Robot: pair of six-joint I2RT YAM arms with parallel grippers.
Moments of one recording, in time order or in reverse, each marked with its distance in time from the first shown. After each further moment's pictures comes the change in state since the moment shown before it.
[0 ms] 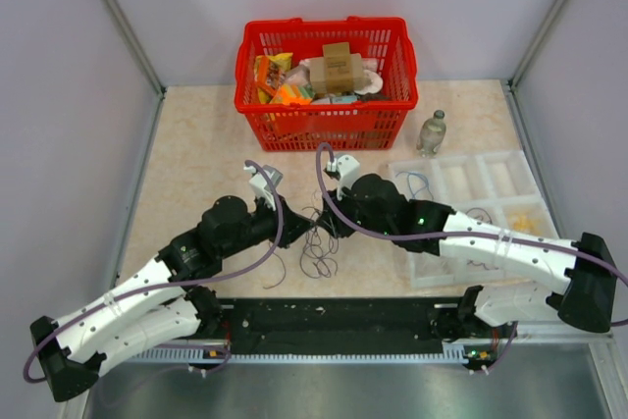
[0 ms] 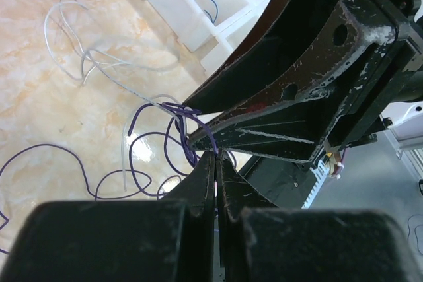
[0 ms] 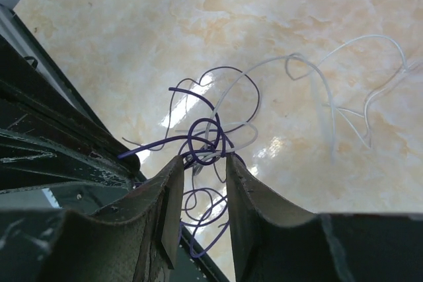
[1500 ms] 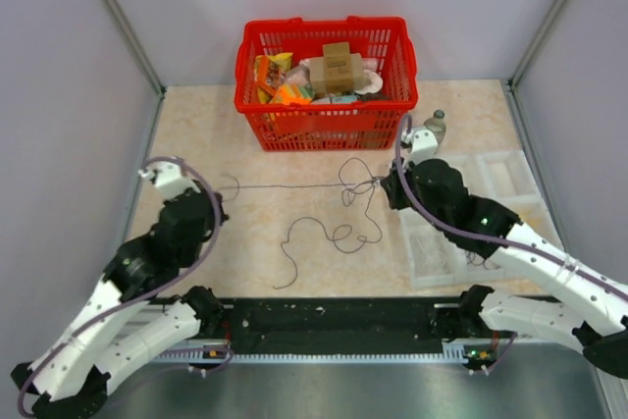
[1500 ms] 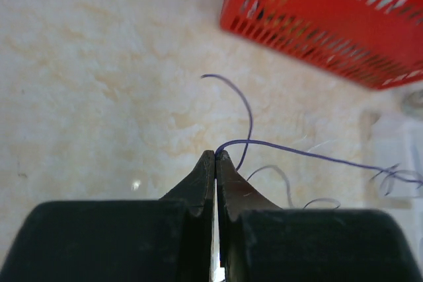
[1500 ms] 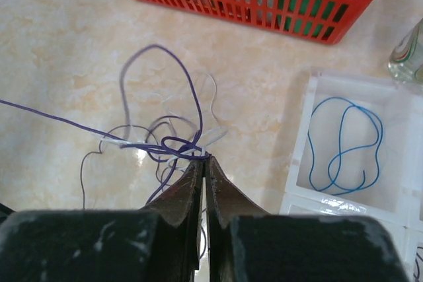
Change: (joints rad) left arm 0.160 -0.092 0.193 -0.591 -0.751 -0.185; right arm -0.208 -0.312 -0.010 -0.206 0.296 -0.029
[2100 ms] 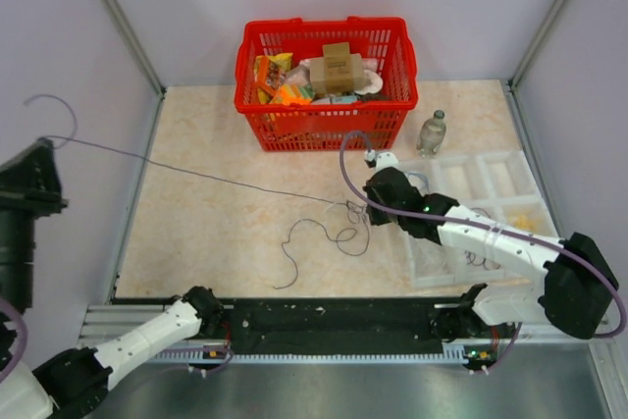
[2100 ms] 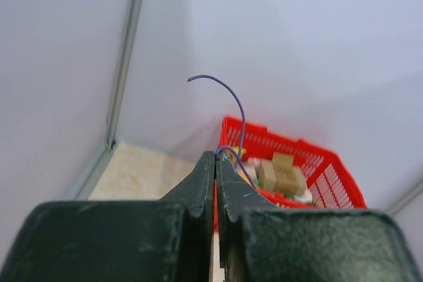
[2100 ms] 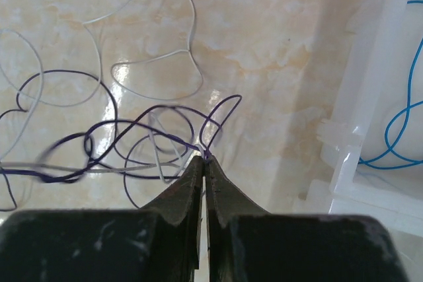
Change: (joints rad) left arm 0.003 0.010 0.931 0.034 -0.140 0.635; right arm -0.053 0.318 -0.150 0.120 -0.128 0.080
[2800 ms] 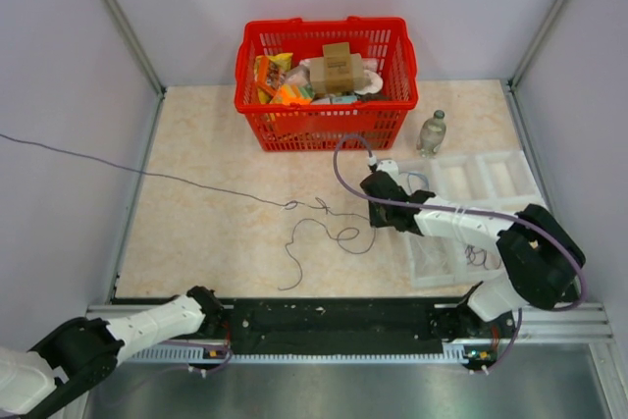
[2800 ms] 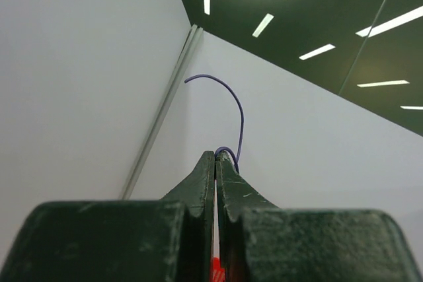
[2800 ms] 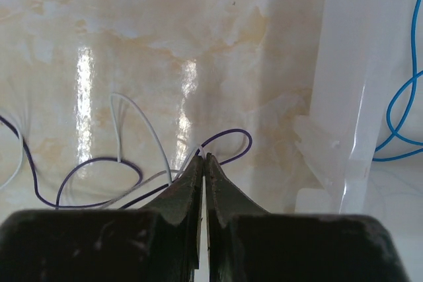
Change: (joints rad) left arm -0.031 0.307 0.658 0.336 0.031 0.448; right arm -0.052 0.231 -0.019 0.048 0.071 0.106
